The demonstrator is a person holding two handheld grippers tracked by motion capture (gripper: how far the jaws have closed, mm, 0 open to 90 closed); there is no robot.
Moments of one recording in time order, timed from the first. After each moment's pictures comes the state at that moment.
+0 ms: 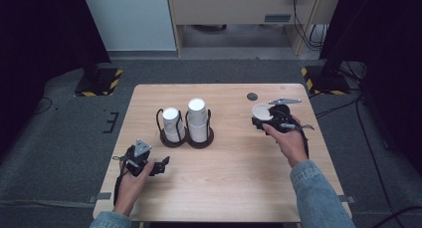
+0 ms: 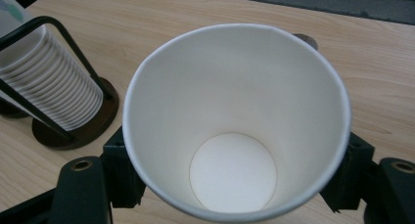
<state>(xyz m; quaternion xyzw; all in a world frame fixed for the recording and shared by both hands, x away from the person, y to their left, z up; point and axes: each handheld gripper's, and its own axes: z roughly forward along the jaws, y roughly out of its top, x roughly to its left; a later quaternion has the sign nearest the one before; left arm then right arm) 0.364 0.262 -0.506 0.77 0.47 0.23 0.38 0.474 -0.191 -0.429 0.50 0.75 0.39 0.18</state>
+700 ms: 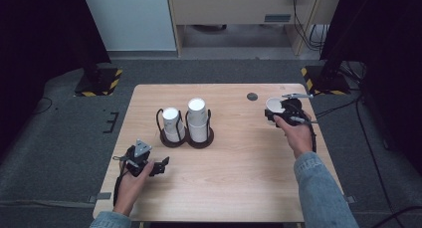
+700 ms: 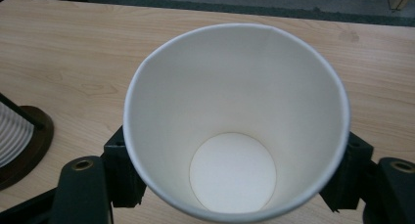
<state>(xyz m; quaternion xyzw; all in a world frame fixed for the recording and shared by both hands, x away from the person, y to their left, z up) 0.364 0.261 -0.506 0.77 0.47 0.23 0.37 0.500 -0.228 -0.434 0.55 0.71 0.38 0.21</state>
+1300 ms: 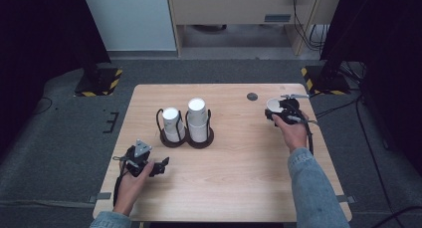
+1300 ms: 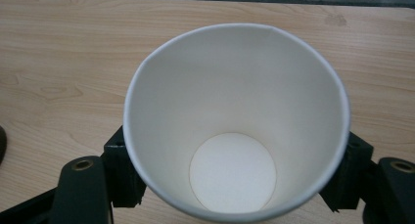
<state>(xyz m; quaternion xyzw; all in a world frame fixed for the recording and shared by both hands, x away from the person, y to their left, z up) 0.364 0.262 -0.507 0.77 0.47 0.23 0.37 0.519 -0.229 -0.456 0.58 0.70 0.36 0.22</state>
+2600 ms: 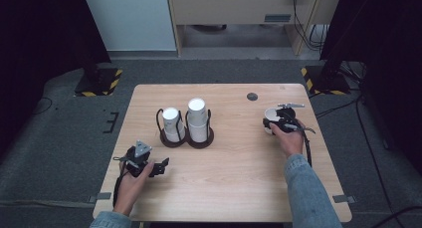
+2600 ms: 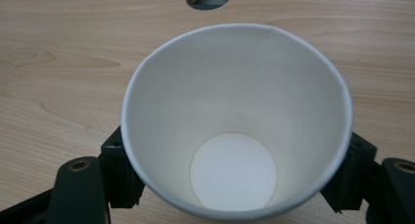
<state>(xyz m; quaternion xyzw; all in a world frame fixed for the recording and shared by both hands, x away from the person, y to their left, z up) 0.363 0.262 -0.509 0.77 0.47 0.22 0.36 0.514 -0.227 -0.497 0.59 0.70 0.34 0.20</state>
